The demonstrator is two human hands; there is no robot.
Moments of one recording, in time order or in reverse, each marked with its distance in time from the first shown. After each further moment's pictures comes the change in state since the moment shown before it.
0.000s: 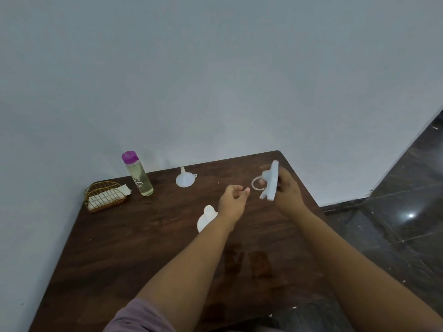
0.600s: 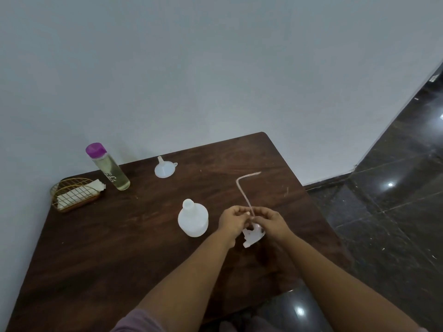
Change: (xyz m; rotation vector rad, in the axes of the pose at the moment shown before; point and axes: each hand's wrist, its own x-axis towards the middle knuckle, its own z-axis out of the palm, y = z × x) left_hand -0.007 -0.063 0.061 -0.126 -0.213 -0.297; right_hand -0.067 0.121 0.009 0.241 -0.181 0.750
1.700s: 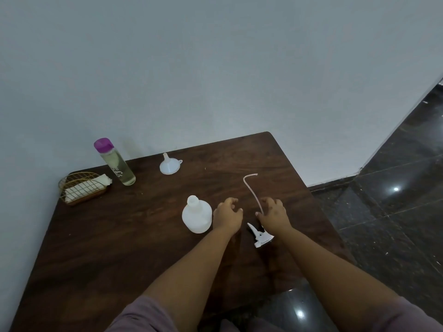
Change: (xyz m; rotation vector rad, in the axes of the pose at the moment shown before) left_hand 0.006 0.000 -0.017 0.535 0.228 0.194; right_hand 0.024 -0.003 0.002 -0.724 0.227 -0.080
